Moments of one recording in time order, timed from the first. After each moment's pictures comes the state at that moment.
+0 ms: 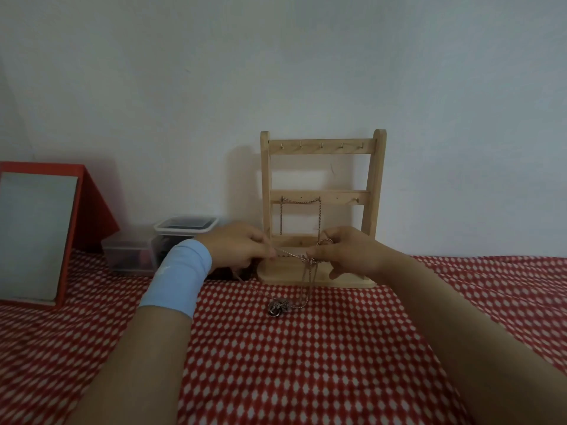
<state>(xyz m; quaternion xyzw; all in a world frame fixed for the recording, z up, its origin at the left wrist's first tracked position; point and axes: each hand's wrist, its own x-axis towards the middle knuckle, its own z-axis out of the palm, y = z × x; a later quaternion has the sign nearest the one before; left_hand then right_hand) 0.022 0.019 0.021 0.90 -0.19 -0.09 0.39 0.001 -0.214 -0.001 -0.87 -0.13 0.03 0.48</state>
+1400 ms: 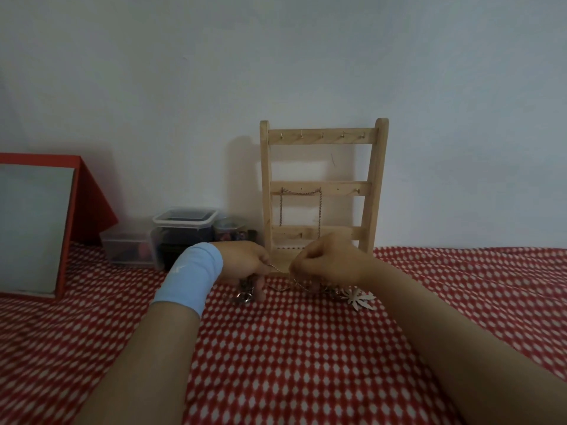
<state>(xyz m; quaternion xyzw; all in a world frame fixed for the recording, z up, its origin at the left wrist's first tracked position) 0.025 0.010 -0.002 0.93 -0.15 -0.23 0.23 0.012 -0.198 -0.034 -0.90 -0.17 0.02 0.40</state>
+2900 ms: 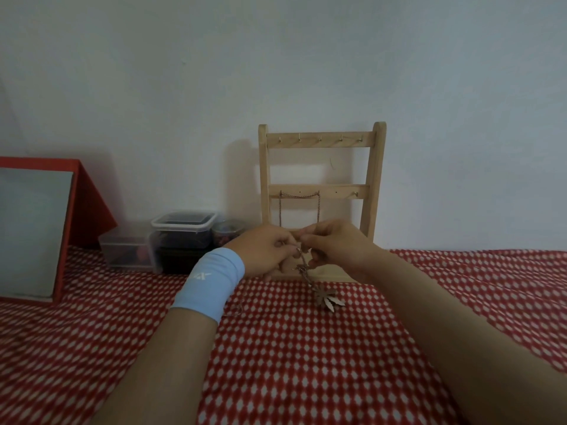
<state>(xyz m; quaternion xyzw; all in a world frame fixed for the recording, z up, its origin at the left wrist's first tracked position) 0.025 -0.016 -0.001 0.90 -0.25 -0.04 0.35 0.014 -0.197 -0.017 -0.80 -0.10 -0.03 0.59</state>
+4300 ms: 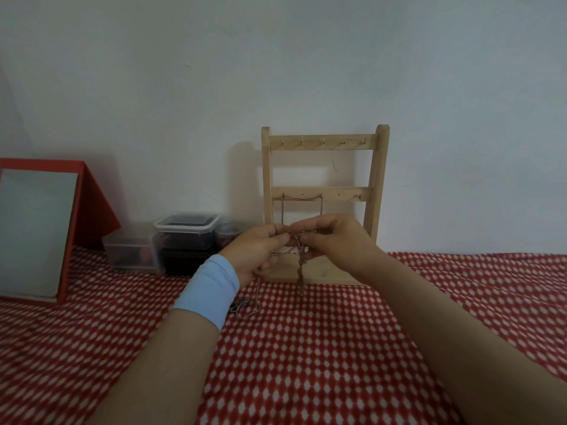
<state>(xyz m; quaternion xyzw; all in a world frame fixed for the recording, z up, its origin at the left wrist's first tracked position) 0.039 -0.010 -0.017 0.74 -0.14 -0.12 0.64 0.008 -0.191 -0.010 -0.78 -0.15 -0.09 0.60</state>
